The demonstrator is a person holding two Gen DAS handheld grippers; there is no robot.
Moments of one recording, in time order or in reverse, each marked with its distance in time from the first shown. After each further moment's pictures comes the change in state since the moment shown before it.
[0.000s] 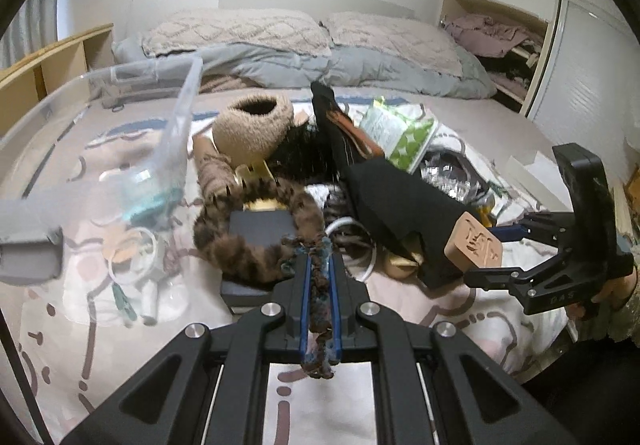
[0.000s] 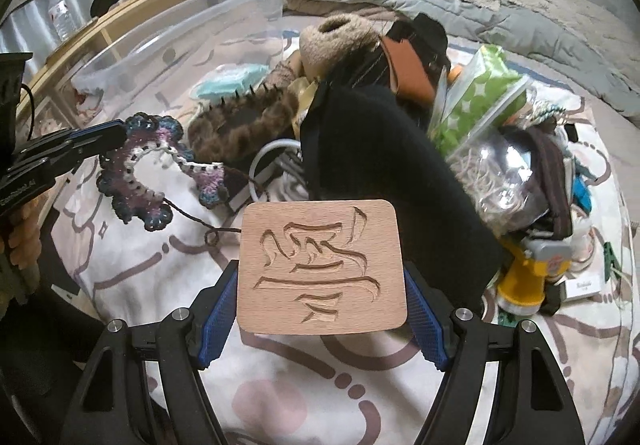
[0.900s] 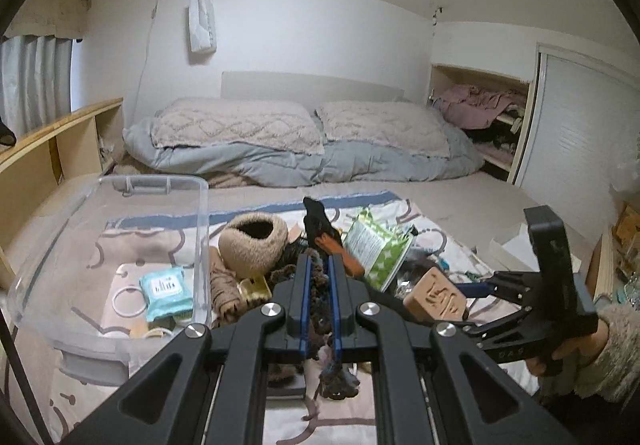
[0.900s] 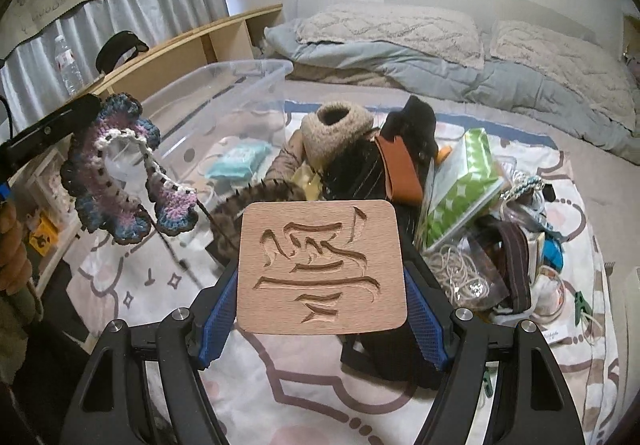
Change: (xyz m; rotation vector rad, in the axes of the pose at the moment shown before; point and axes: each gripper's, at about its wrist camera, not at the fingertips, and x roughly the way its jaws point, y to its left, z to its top) left arm -0.076 -0.019 0.072 0.013 -0.286 -0.005; right arm -0.053 0.015 0.050 0.024 -0.181 -0.020
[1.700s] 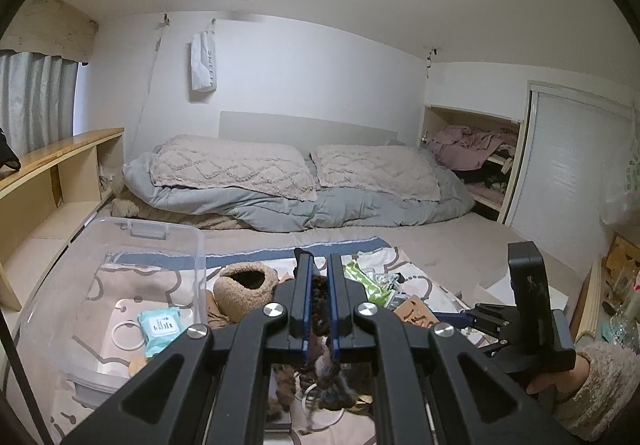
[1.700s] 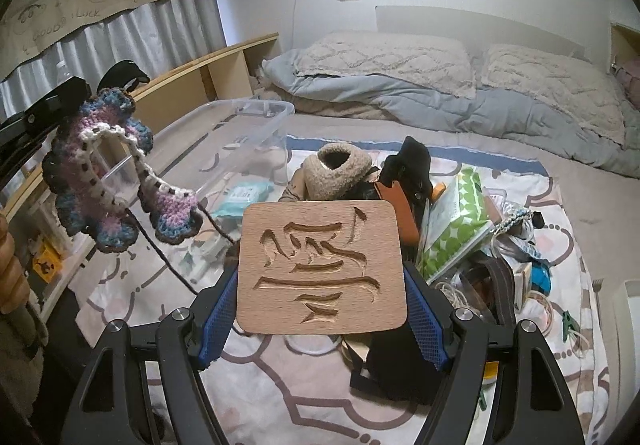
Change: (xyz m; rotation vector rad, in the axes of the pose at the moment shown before) left arm -0.033 -0.004 0.039 -0.030 -0.135 -0.020; right arm -0.027 0.013 0.029 0.019 -0.089 -0.019
